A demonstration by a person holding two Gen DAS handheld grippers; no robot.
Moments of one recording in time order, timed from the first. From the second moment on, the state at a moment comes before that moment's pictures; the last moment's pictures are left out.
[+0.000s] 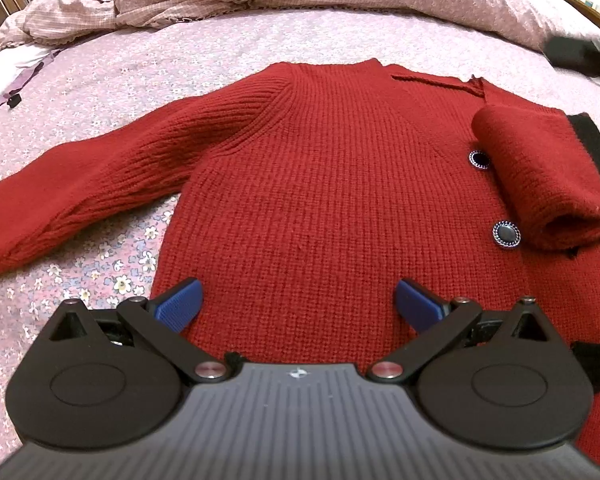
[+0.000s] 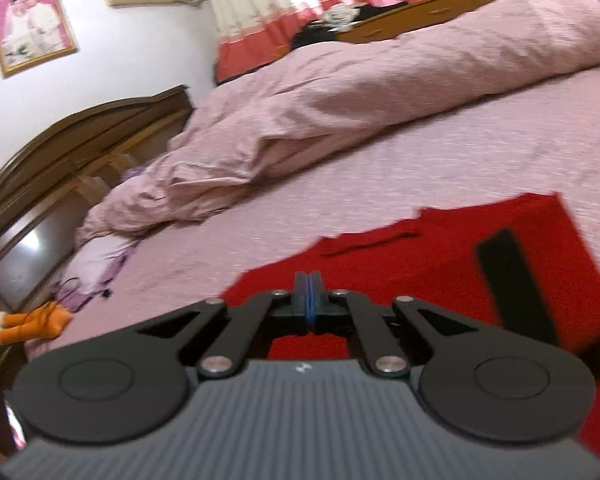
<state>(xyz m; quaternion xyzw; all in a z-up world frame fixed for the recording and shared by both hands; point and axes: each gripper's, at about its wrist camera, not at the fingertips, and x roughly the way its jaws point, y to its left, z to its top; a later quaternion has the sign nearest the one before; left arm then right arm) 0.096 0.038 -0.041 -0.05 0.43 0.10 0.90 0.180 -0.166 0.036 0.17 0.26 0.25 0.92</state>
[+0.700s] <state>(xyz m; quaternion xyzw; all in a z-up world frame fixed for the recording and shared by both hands) 0.092 0.038 -0.044 -0.05 0.42 0.10 0.90 0.145 -0.238 -0.024 0.30 0.34 0.13 0.88</state>
